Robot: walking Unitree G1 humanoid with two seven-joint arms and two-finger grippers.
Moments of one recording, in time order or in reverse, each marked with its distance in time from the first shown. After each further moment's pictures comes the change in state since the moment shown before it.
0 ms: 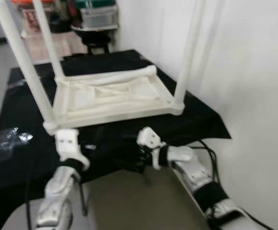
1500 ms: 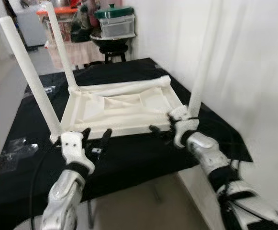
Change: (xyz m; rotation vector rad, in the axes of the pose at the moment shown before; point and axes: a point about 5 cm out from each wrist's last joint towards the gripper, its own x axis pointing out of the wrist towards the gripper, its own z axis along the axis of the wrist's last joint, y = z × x) left arm -0.005 -0.001 0.004 -0.007 -0.005 -0.026; right arm -0.007 -0.042 -0.002 0.064 0.045 -0.365
